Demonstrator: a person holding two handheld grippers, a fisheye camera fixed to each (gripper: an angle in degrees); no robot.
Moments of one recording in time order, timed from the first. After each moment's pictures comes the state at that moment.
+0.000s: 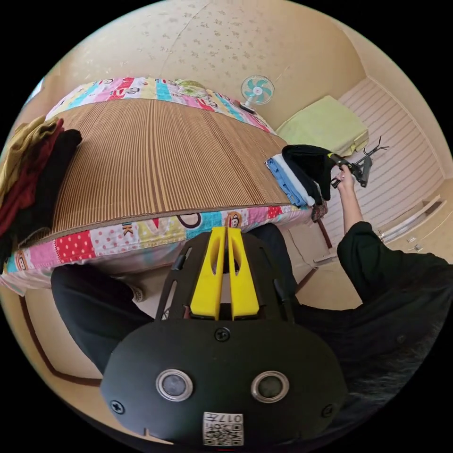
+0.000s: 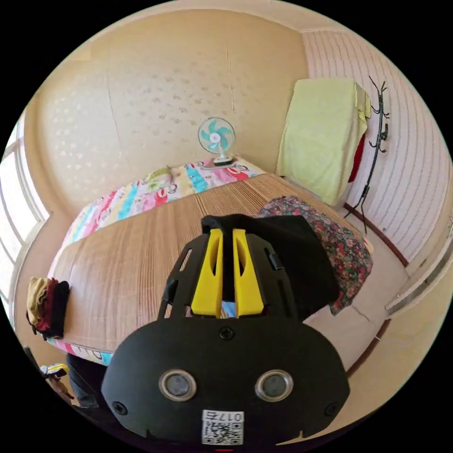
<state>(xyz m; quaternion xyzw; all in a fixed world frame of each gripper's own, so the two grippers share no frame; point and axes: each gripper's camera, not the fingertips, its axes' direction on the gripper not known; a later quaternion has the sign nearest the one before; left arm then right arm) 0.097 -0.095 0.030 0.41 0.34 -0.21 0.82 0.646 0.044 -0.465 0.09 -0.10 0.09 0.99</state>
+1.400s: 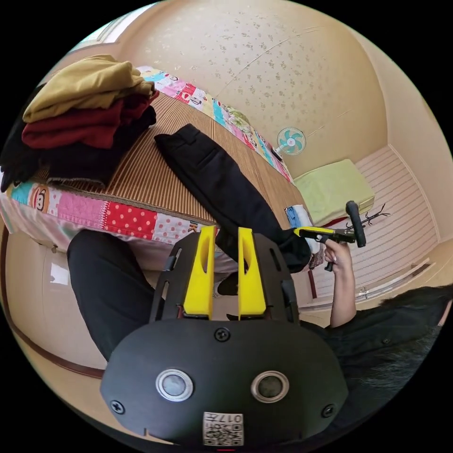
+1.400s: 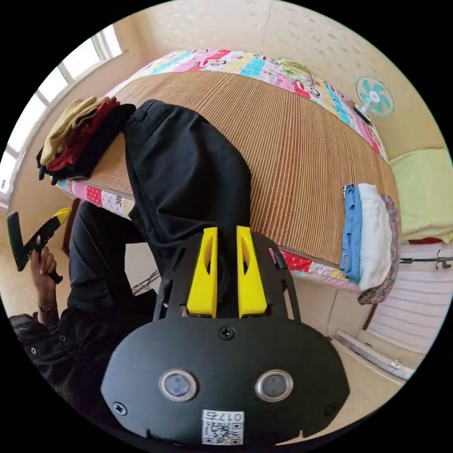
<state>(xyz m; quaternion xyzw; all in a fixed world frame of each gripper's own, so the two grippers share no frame) -0.035 -0.017 0.082 0.44 0.39 -0.35 0.73 0.016 0.245 -0.369 -0.27 -0.04 -0.28 0.92</state>
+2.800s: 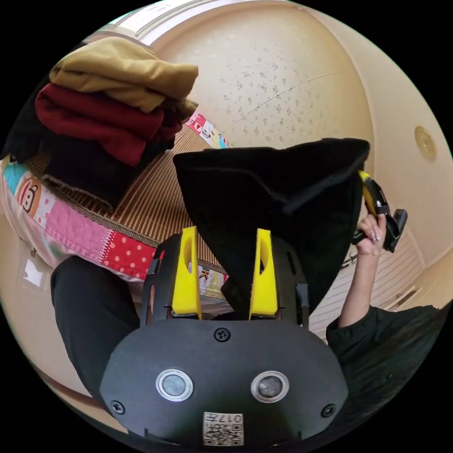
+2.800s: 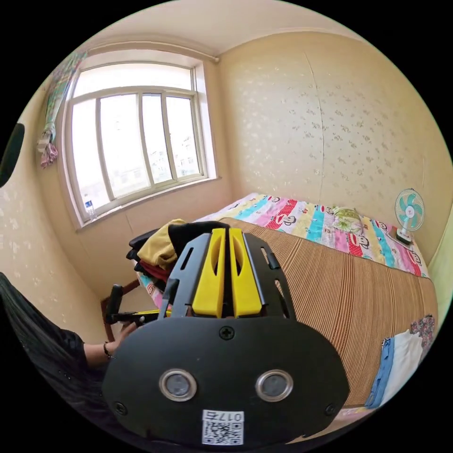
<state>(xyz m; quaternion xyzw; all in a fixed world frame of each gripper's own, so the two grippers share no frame) -0.046 0.048 0.116 0.53 0.40 -0.40 0.63 -0.053 0.090 -0.582 0.17 -0.38 -0.23 0.88</state>
